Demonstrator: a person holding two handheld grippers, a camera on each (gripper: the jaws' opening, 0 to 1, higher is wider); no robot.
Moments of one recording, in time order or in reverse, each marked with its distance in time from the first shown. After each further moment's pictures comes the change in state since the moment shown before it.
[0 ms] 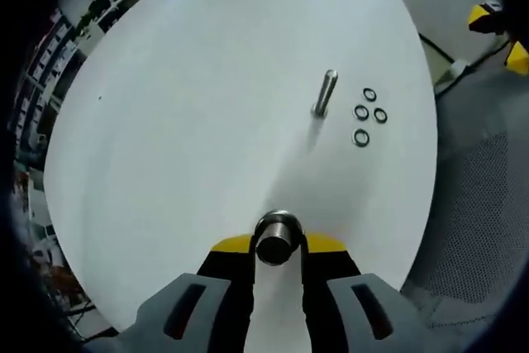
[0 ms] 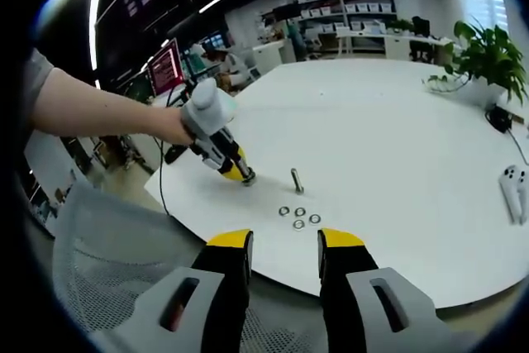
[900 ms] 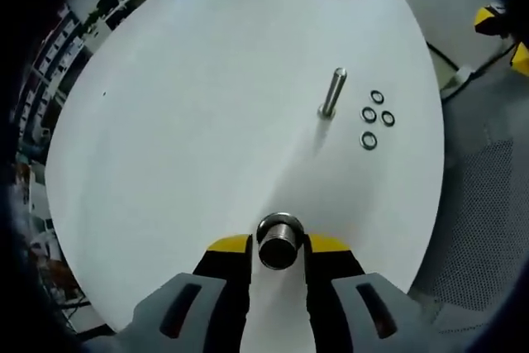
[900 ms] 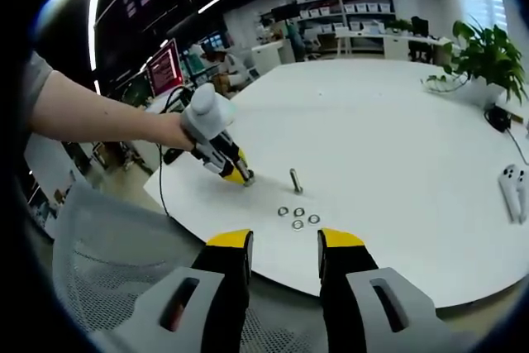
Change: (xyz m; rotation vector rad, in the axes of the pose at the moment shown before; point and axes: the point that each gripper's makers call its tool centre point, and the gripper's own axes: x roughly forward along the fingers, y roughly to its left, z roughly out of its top) left arm 0.002 0.004 0.000 -0.031 -0.045 0.032; right arm -0.001 -0.001 0.001 0.006 -0.005 -0.005
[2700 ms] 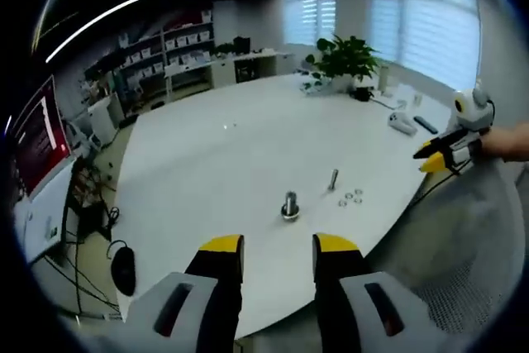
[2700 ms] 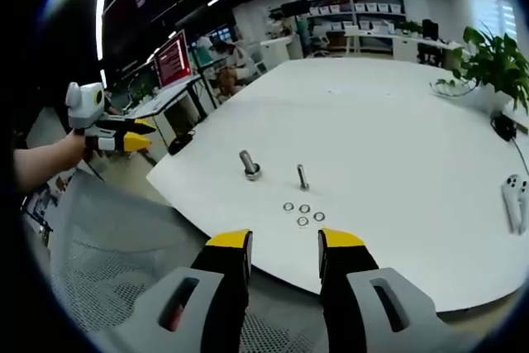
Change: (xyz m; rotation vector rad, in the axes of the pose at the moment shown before) left arm -0.206 -0.052 -0.079 -0.544 -0.590 0.298; right arm 0.002 0.007 -0.004 -0.054 0.034 0.019
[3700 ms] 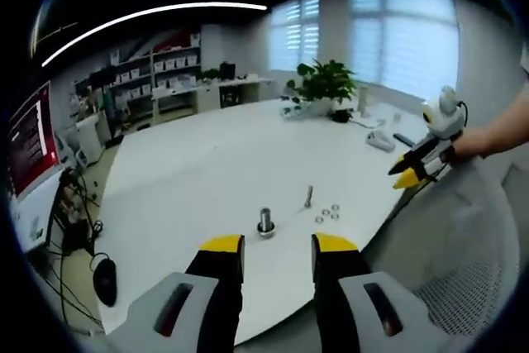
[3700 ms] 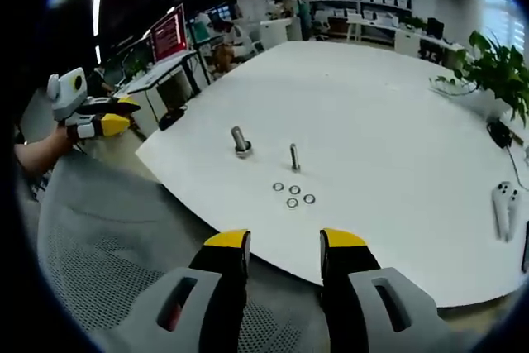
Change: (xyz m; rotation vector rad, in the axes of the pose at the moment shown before) left arm -0.002 -0.032 0.001 0.032 -0.132 -0.098; right arm 0.002 -0.008 -0.020 -0.068 0.111 -0.051
